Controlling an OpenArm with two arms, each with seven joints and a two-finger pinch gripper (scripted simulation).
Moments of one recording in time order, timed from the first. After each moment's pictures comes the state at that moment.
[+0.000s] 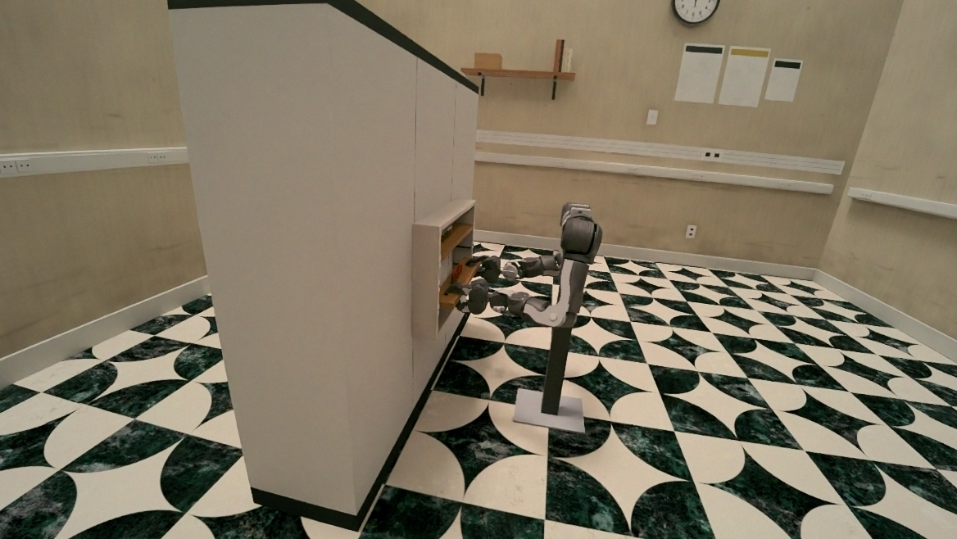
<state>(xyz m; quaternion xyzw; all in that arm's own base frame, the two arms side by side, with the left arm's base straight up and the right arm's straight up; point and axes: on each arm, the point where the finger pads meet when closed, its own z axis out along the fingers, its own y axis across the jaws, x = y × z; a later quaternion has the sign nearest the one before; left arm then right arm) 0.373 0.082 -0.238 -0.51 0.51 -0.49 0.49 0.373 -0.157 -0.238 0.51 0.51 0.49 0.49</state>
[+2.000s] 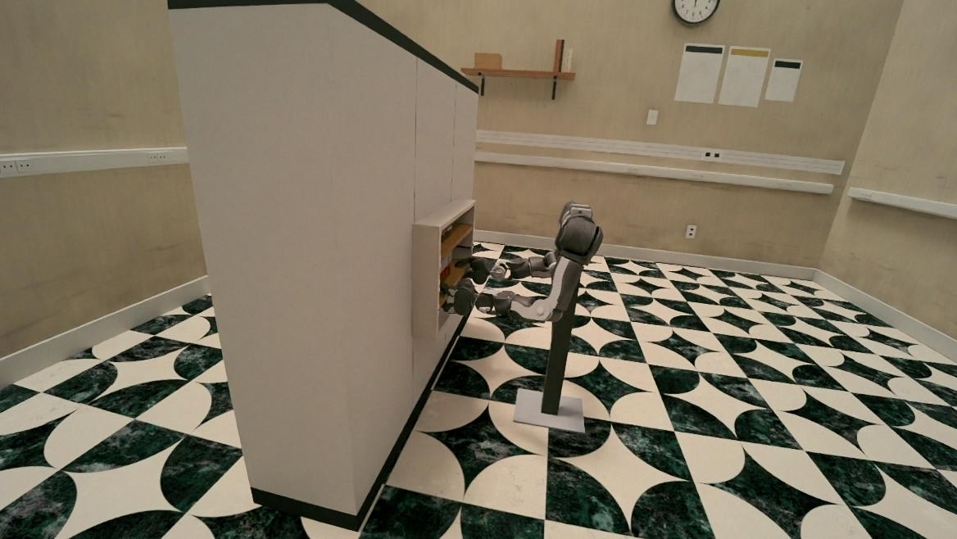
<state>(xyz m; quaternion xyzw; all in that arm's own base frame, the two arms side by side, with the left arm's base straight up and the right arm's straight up) 0.417 0.081 -0.248 -0.51 0.51 -0.49 0.49 0.416 -0.157 -0.248 0.51 0.51 0.49 0.49</state>
